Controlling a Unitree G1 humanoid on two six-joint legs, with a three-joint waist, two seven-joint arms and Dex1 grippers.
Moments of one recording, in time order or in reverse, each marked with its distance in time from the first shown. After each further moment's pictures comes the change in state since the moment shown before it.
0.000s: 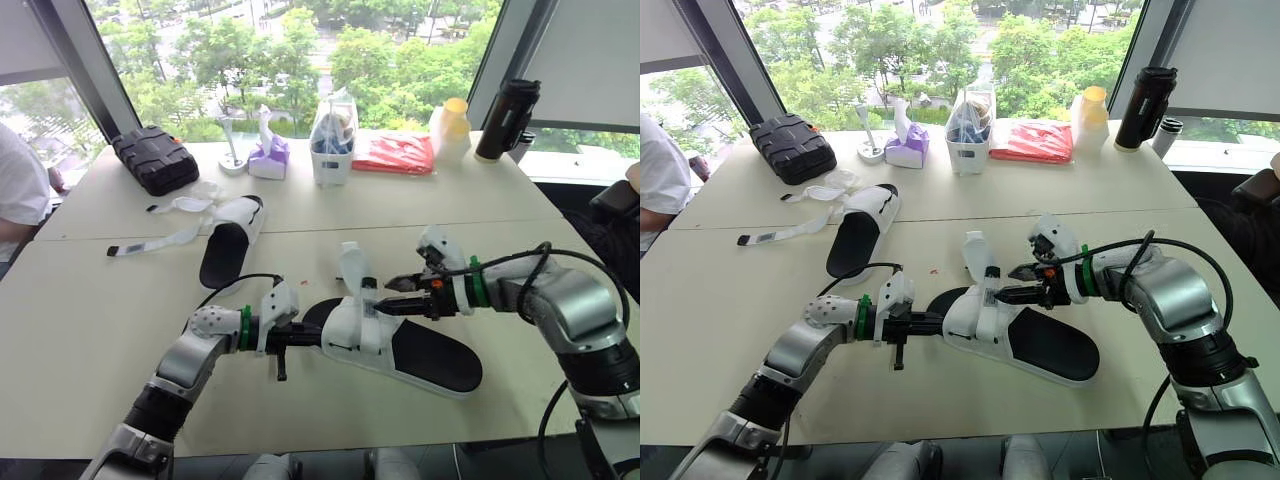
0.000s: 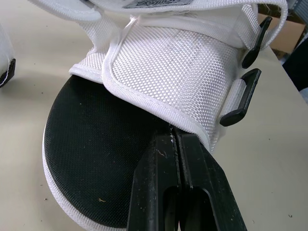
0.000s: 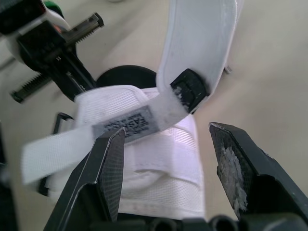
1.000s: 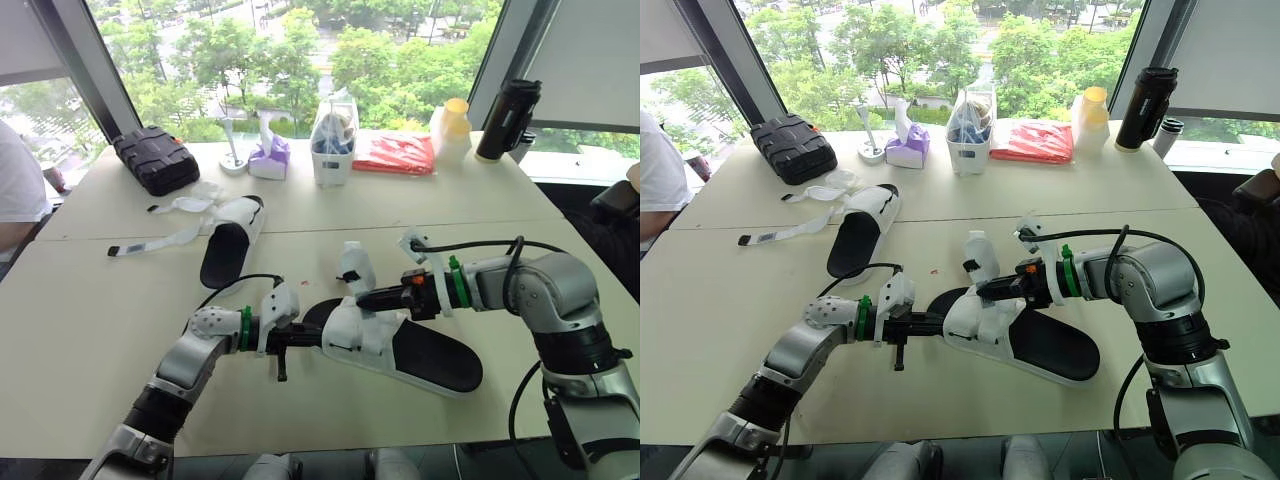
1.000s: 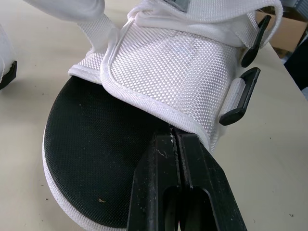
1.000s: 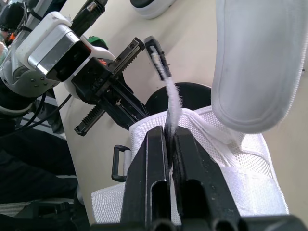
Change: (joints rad) left arm 0.003 0.003 -0.008 -0.002 0.001 -0.013 0.009; right arm -0.076 0.102 -0.021 0.062 0.169 0.148 -0.081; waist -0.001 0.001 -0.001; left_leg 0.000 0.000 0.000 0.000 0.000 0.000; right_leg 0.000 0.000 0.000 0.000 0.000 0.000
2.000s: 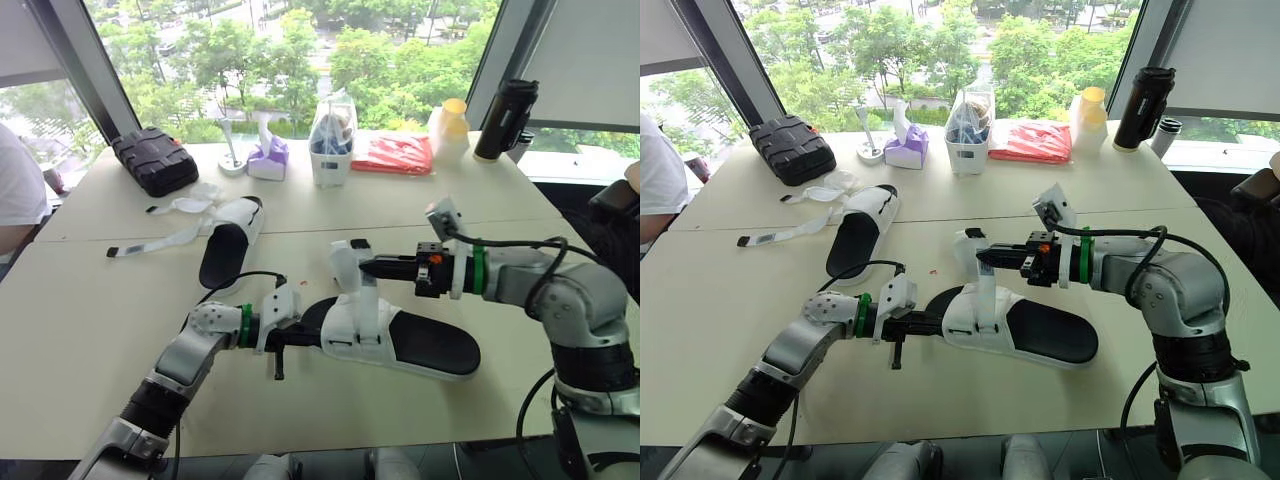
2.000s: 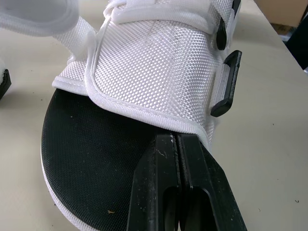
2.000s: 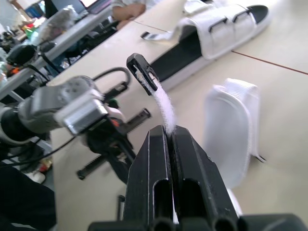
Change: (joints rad) left arm -0.026 0.041 -0.040 -0.002 0.031 -0.044 -0.003; right arm 0.075 0.009 -0.111 -0.049 0.065 -0.279 -0.070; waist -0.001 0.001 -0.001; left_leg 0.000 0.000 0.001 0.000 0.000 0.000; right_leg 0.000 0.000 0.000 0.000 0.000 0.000
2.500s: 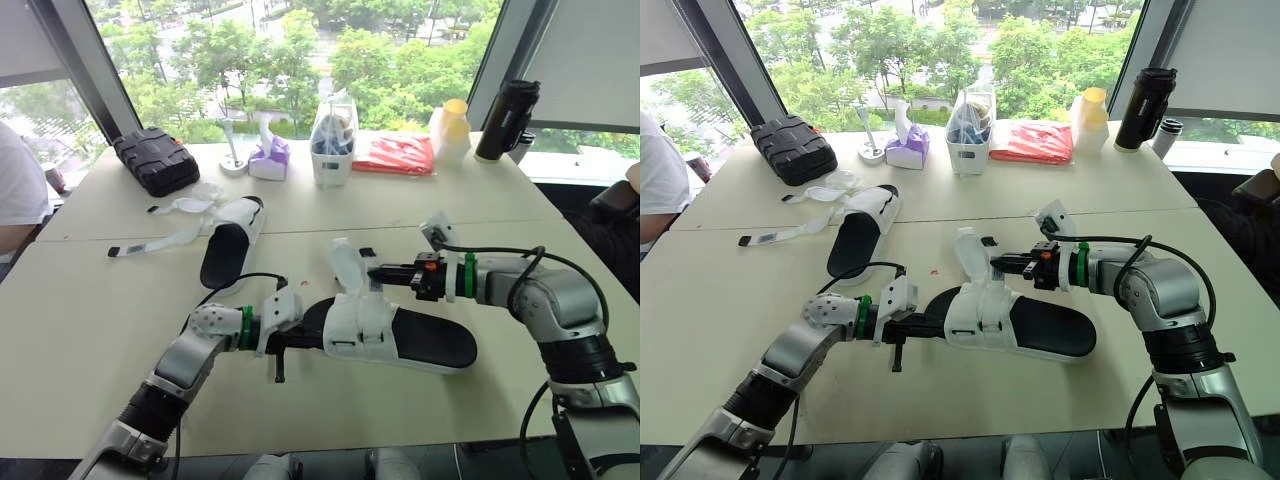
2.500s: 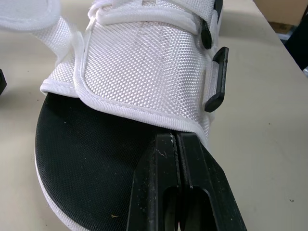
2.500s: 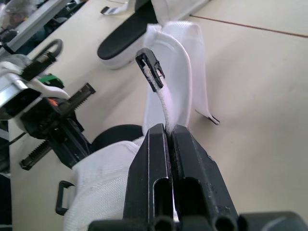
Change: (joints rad) left arm 0.018 0.004 -0.008 -0.031 0.001 0.006 0.013; right arm 0.019 -0.014 0.099 0.188 -0.152 -0.135 0.034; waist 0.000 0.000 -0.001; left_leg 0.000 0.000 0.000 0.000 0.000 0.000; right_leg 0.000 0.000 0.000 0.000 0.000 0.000
